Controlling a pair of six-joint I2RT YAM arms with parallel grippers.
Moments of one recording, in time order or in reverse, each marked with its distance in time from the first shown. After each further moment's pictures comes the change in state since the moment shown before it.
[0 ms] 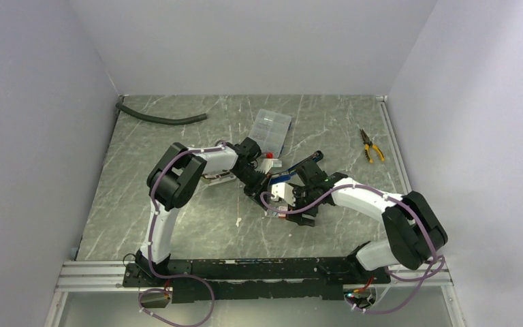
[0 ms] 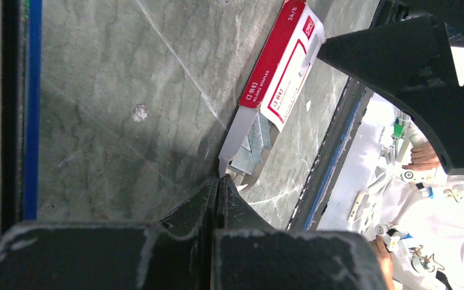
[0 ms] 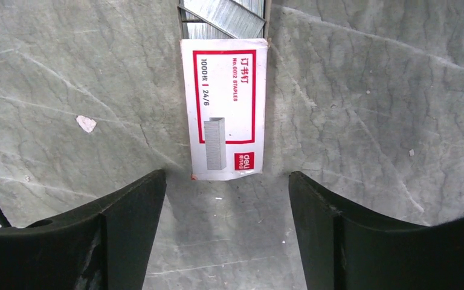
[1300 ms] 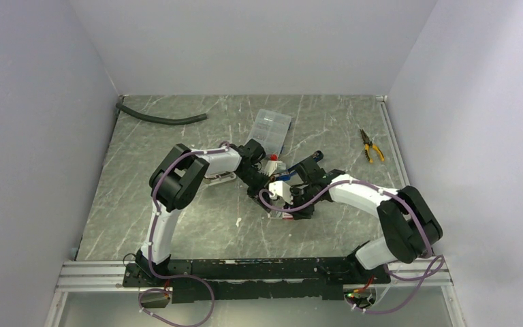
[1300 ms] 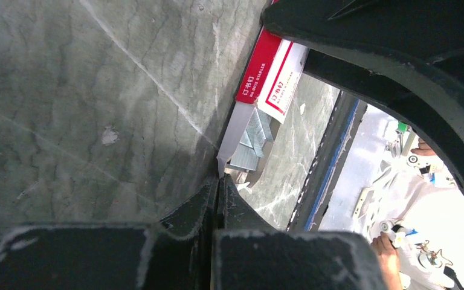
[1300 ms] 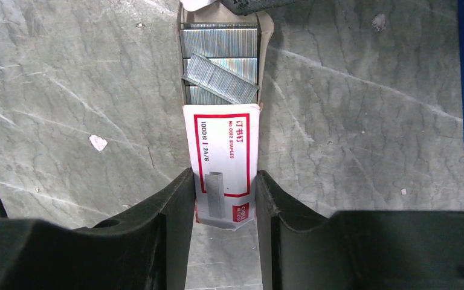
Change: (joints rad) left arm -0.026 0.005 0.013 -0.005 -0.005 0.008; right arm -0.016 0.055 0.035 0.008 -0.101 -0.050
